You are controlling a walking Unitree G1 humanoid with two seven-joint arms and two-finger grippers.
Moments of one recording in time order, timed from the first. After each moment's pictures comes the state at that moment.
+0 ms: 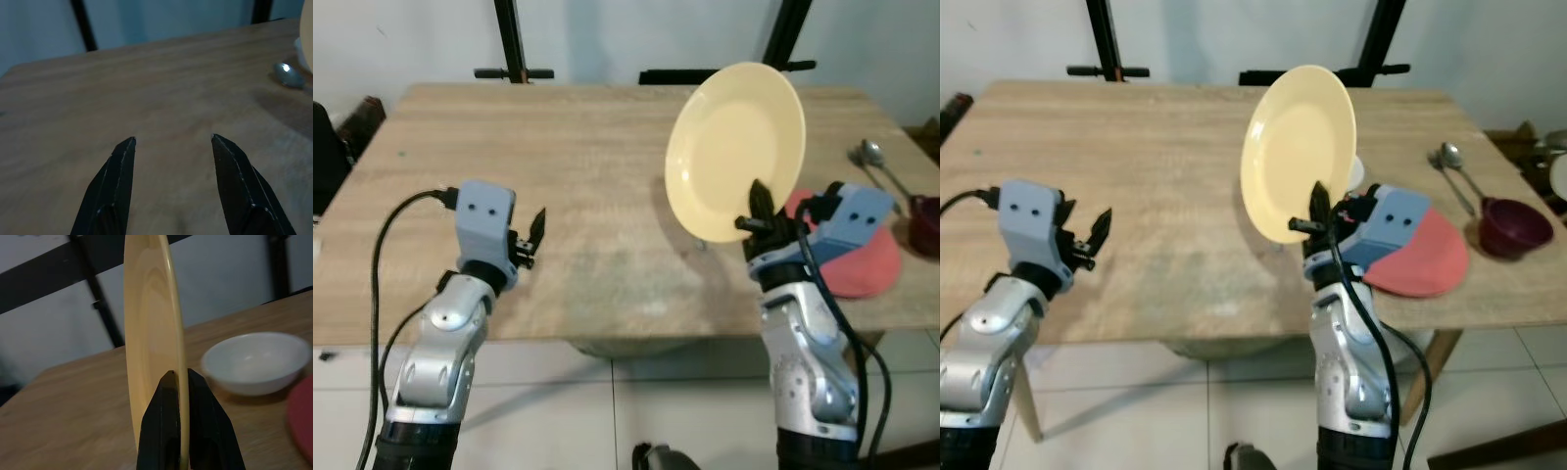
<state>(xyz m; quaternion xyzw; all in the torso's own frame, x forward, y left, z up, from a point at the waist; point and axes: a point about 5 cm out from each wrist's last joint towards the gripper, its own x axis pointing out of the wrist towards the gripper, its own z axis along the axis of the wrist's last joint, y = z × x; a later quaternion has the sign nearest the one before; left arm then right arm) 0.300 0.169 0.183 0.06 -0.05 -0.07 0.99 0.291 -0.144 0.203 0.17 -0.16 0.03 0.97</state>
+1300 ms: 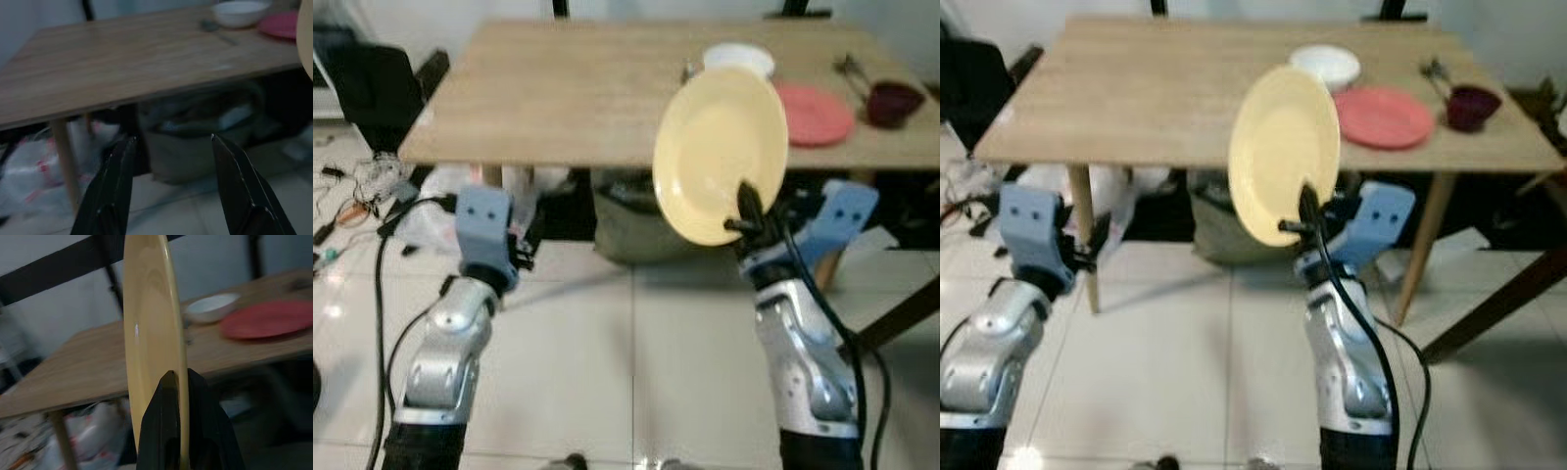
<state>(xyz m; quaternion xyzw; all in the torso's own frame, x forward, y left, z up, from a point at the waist) 0.302 0.162 0.181 0.05 -0.05 -0.08 0.99 0.292 -0.151 0.200 0.16 -0.16 0.02 0.97</state>
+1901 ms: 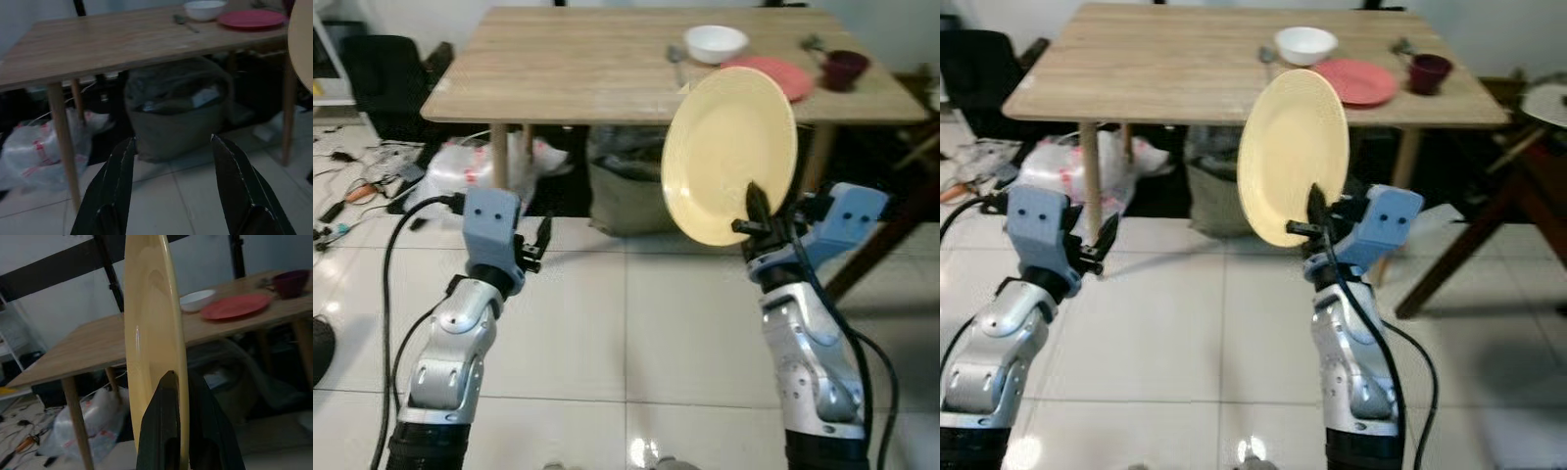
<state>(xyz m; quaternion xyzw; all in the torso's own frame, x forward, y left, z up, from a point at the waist) 0.302 0.157 0.182 0.05 -0.05 -0.09 0.99 0.291 -0.152 0.197 0.16 -0.15 0.02 0.97</state>
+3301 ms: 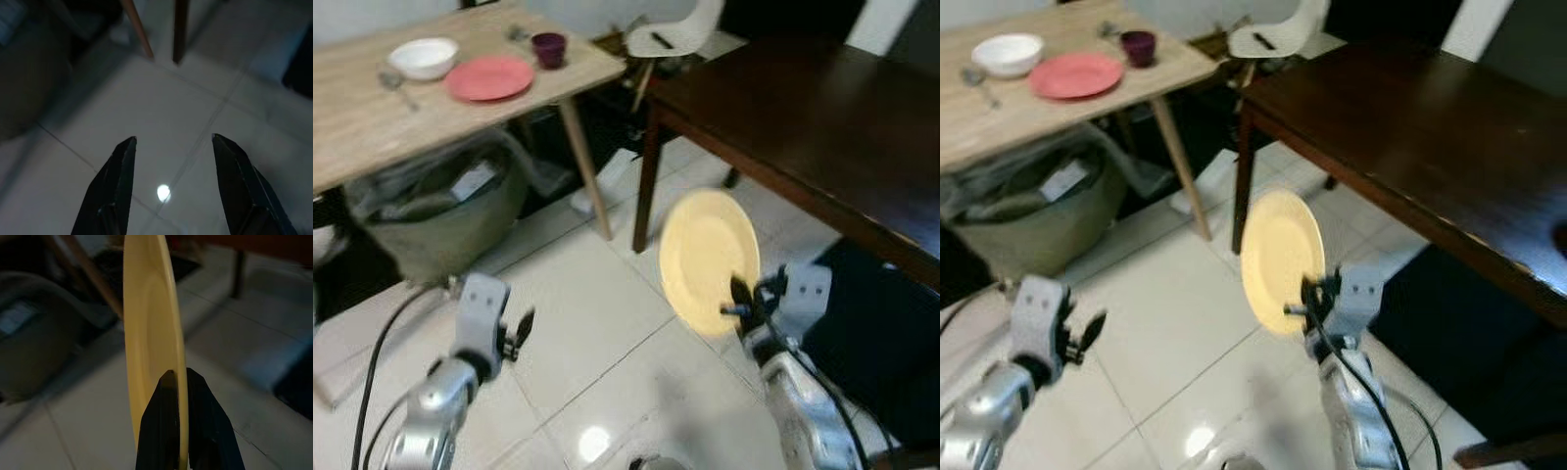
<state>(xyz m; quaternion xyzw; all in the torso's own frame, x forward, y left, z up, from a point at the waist) 0.246 0.206 0.048 0.06 0.18 -0.08 0.98 0.262 -0.172 0.071 0.10 0.06 0.01 0.99</state>
